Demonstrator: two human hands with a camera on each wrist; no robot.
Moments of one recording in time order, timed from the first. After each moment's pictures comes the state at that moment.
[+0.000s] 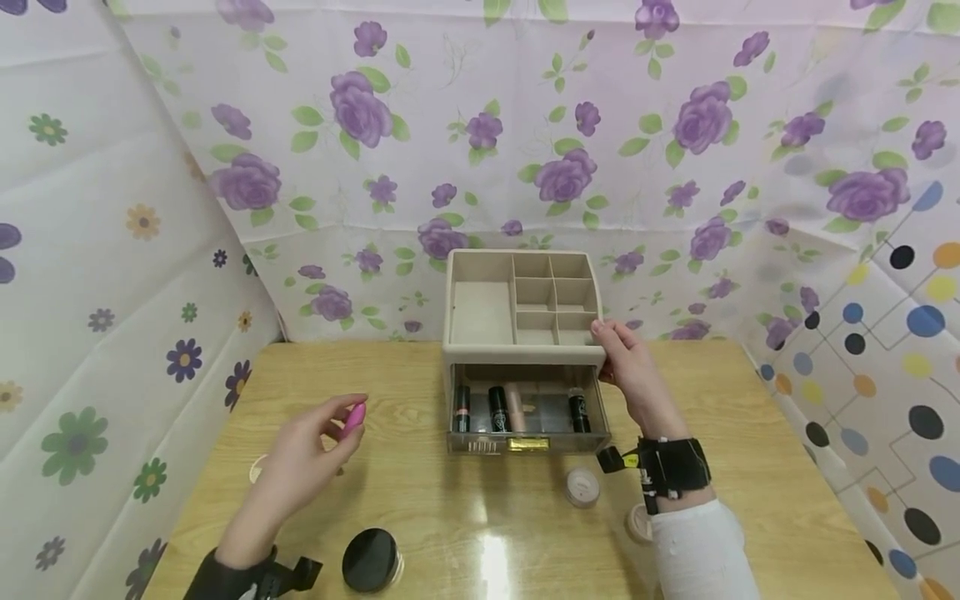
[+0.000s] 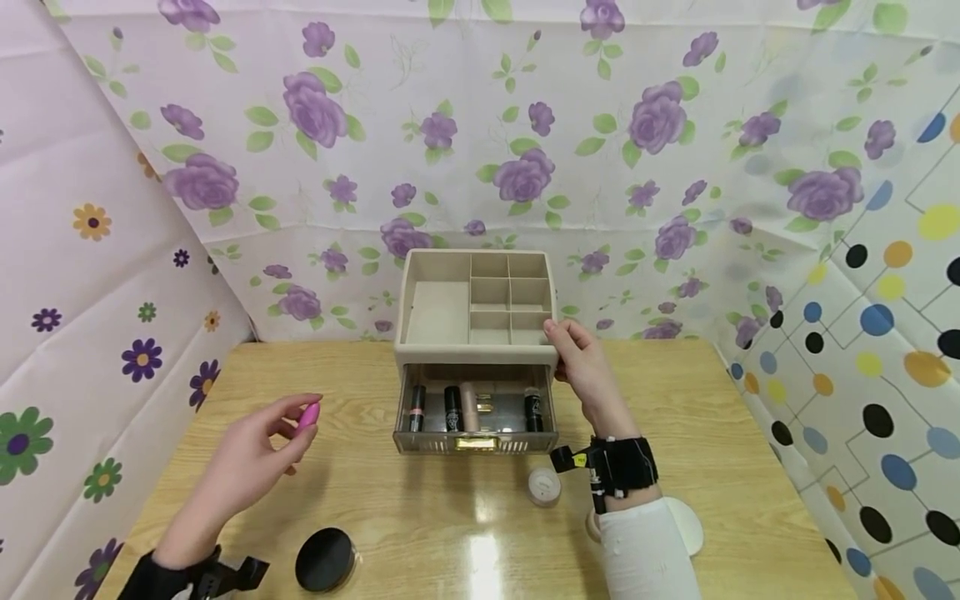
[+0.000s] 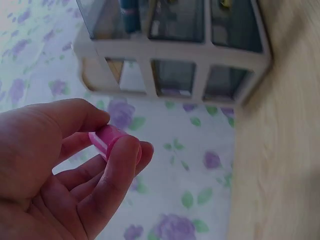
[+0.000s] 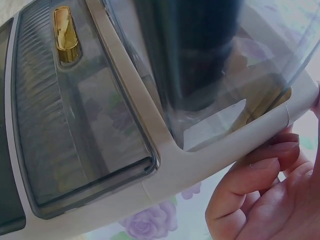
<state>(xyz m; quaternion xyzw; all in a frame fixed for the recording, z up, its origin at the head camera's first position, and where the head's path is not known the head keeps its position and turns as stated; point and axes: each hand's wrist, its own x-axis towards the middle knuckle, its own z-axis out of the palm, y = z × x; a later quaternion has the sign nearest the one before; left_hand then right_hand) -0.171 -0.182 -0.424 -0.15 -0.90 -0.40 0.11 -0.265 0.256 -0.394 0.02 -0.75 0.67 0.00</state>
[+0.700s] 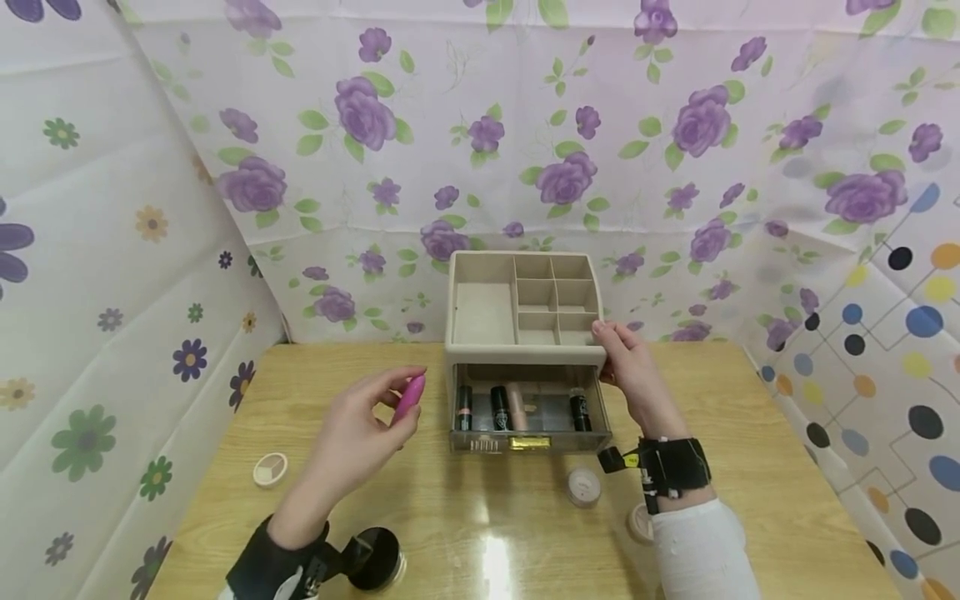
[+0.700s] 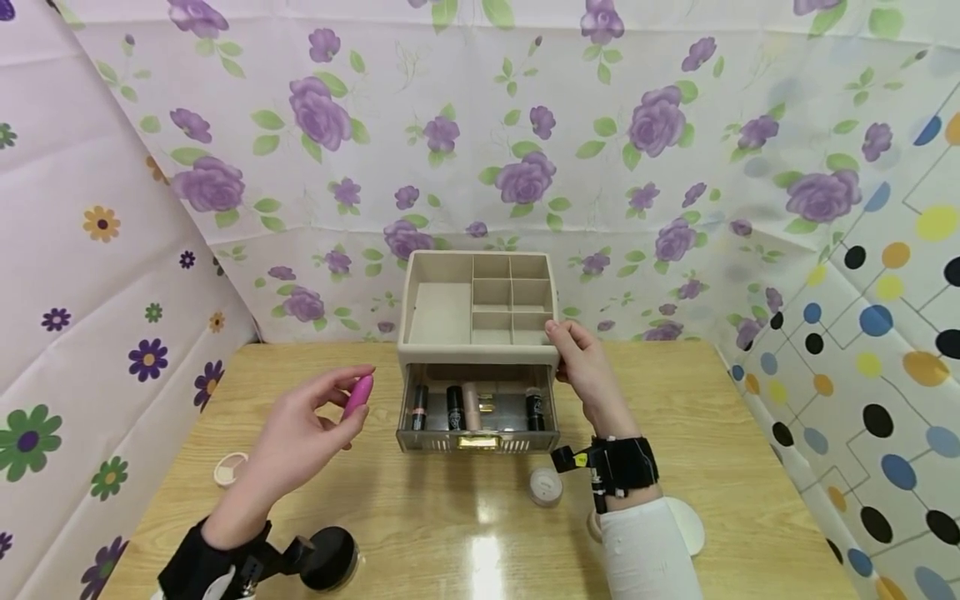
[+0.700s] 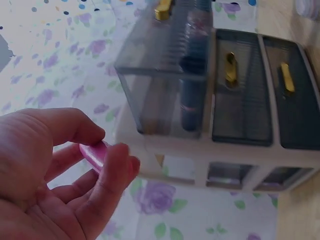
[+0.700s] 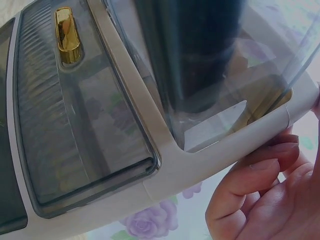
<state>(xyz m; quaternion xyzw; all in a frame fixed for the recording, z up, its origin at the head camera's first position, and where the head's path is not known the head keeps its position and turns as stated) -0.169 -0.115 -0.372 -0.19 -0.86 -0.46 0.14 -0.263 0.255 -0.393 0.02 -0.75 0.66 0.00</state>
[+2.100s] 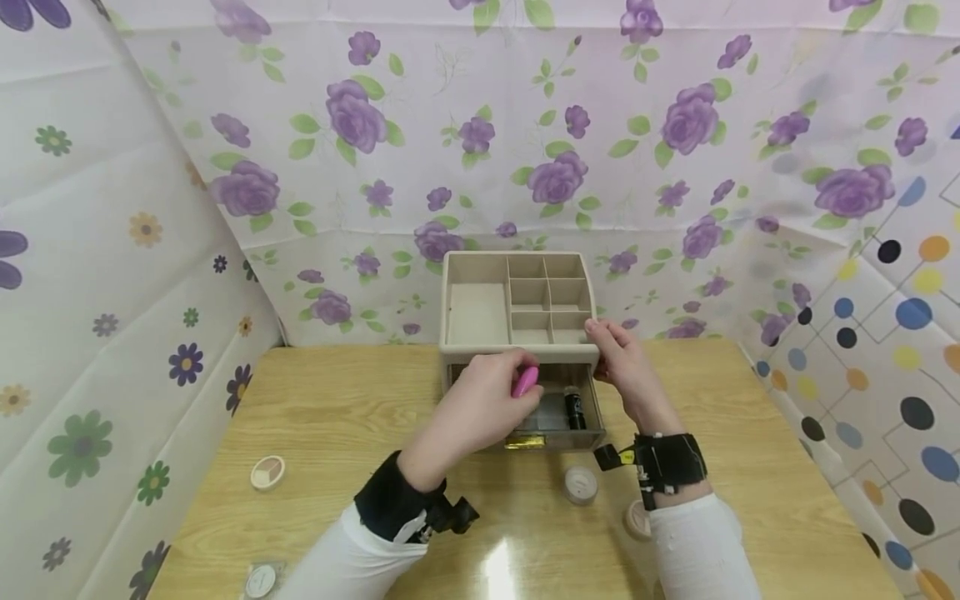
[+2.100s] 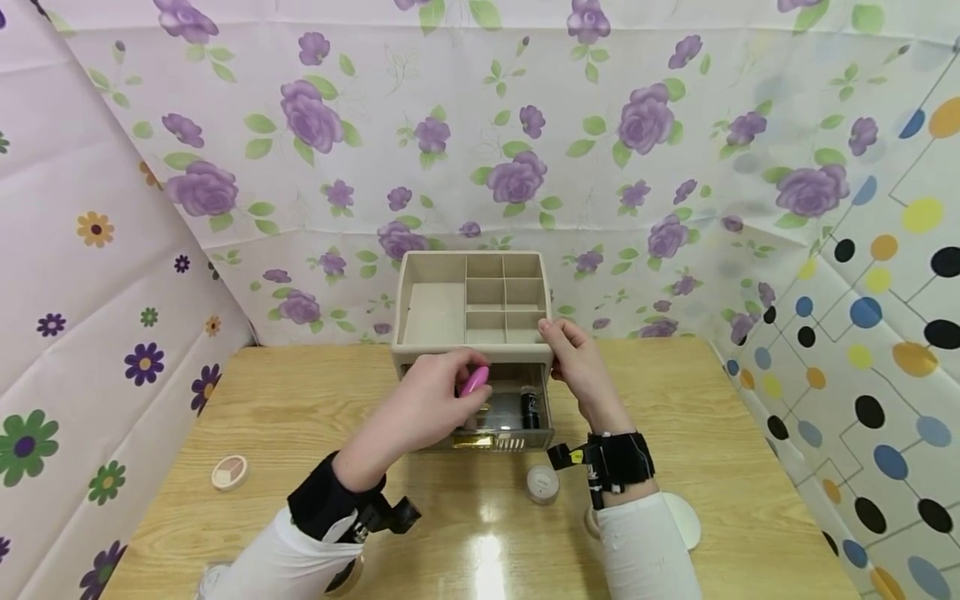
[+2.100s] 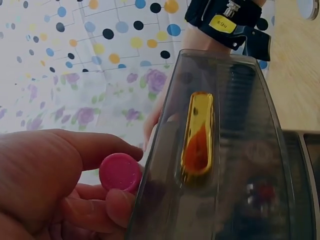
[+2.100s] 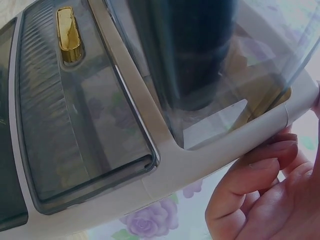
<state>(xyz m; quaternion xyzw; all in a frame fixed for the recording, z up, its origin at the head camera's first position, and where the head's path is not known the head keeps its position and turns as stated) -0.195 0.017 -0.328 -0.26 -0.90 -0.35 0.03 -0.262 0.257 -0.394 0.04 -0.74 0.68 0.00</state>
